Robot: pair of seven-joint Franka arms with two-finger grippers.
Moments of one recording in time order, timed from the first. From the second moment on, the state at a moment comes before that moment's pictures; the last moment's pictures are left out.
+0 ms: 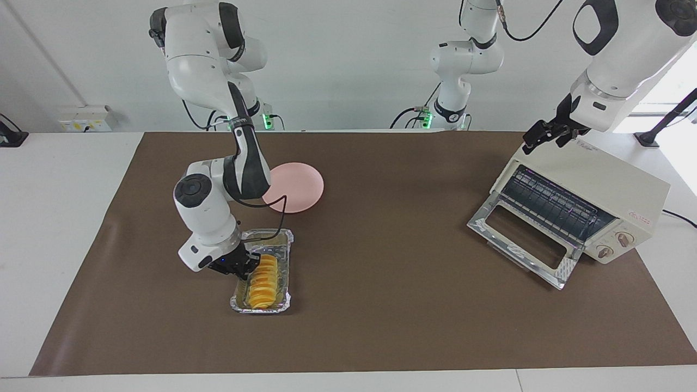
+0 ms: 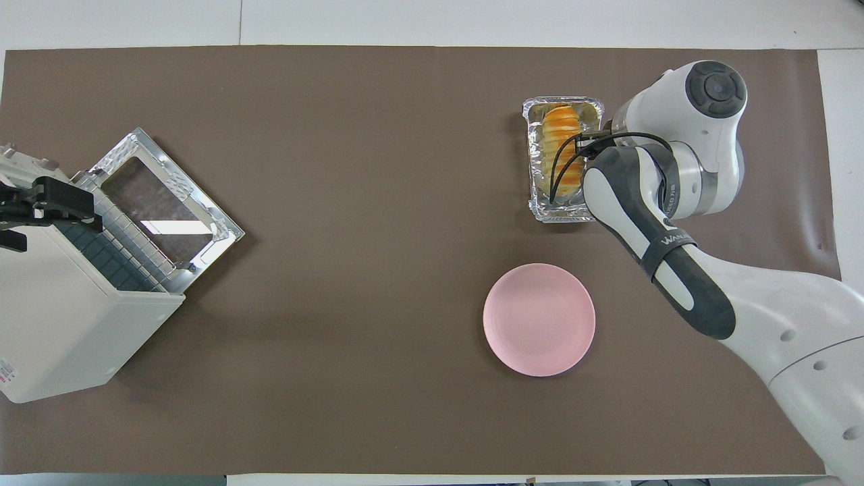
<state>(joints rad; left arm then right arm) -0.06 0.00 0.05 -1.61 -0.04 1.47 -0.18 0.10 0.54 0.04 -1.63 0.01 2.26 0.10</state>
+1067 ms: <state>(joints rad) -0.06 0.00 0.05 -1.61 -0.04 1.47 -0.18 0.18 0.57 0.04 -1.54 -0.06 2.17 0.18</state>
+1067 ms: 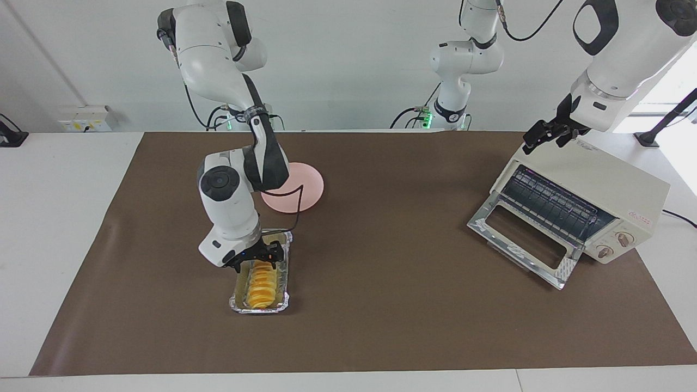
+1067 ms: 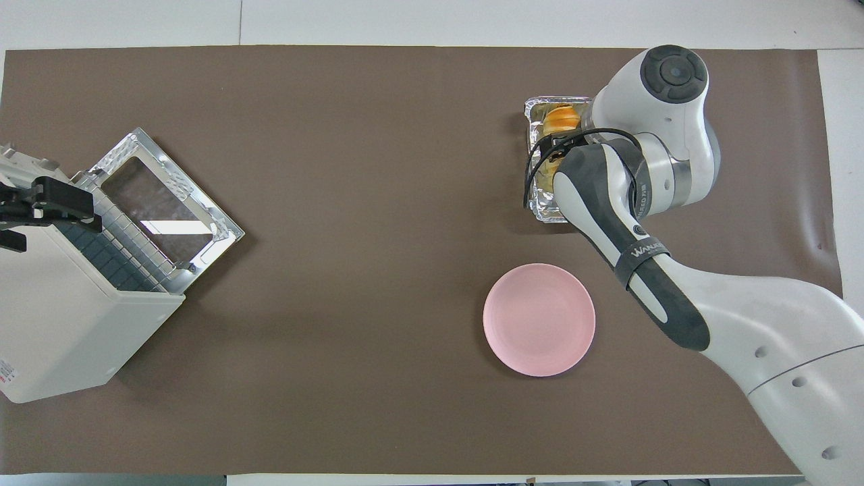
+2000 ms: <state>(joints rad) -0.06 0.00 0.05 -1.61 -0.04 1.47 -0.18 0.19 0.59 0.03 -1.54 -0.08 2.23 0.21</state>
